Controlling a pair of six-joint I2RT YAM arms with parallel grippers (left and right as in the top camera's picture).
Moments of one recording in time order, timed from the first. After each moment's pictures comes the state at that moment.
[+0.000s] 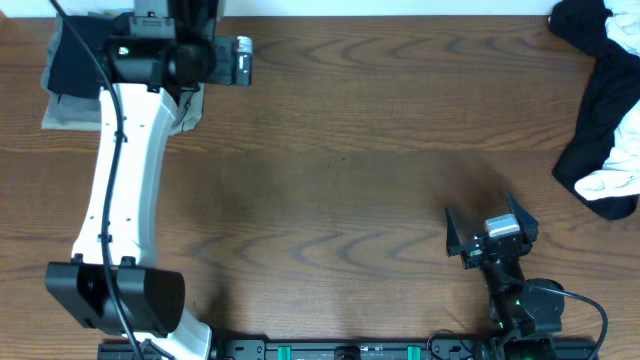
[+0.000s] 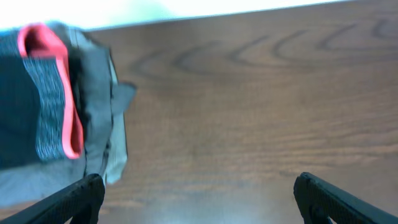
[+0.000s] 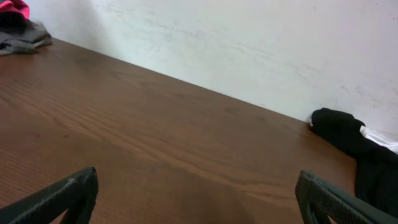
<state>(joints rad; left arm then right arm) -0.09 1.75 1.87 -0.97 0.12 0.03 0.08 0.01 0.01 -0.06 -0.12 -0.21</state>
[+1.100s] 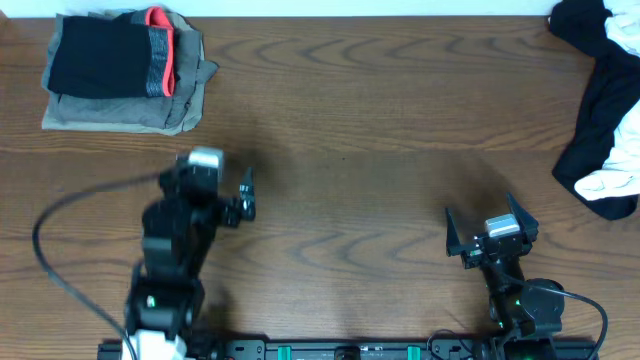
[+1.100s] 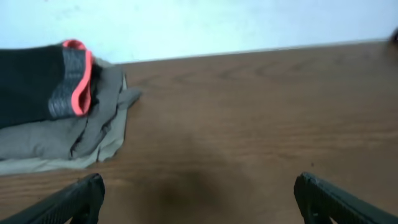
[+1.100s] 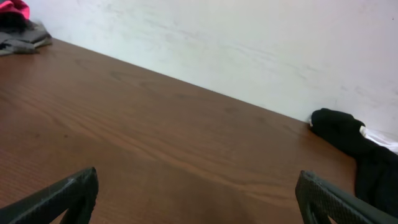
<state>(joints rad) -0.12 0.65 0.39 -0.04 0.07 -0.02 0.08 0.01 0.01 -0.06 -0.12 -0.21</state>
